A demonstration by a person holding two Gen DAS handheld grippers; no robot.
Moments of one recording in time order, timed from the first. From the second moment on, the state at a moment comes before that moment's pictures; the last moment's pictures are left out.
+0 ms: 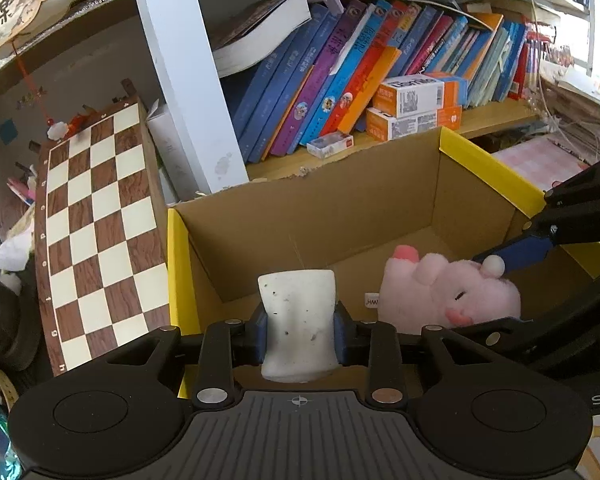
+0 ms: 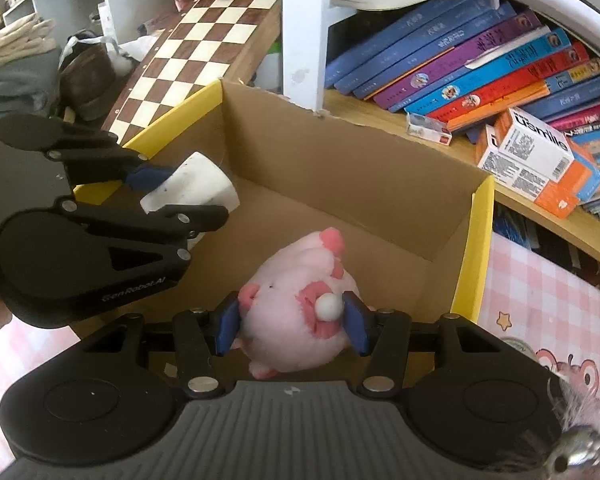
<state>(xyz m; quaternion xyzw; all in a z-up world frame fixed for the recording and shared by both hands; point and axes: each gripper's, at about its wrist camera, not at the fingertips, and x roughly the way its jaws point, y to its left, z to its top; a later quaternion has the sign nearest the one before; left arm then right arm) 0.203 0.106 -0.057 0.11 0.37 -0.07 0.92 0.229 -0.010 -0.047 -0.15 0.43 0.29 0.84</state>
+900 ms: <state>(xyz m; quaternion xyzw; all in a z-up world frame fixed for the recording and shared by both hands) 0.178 0.112 -0.029 0.10 0.33 -0.03 0.94 0.223 -0.012 -0.037 -0.17 0.41 0.28 0.85</state>
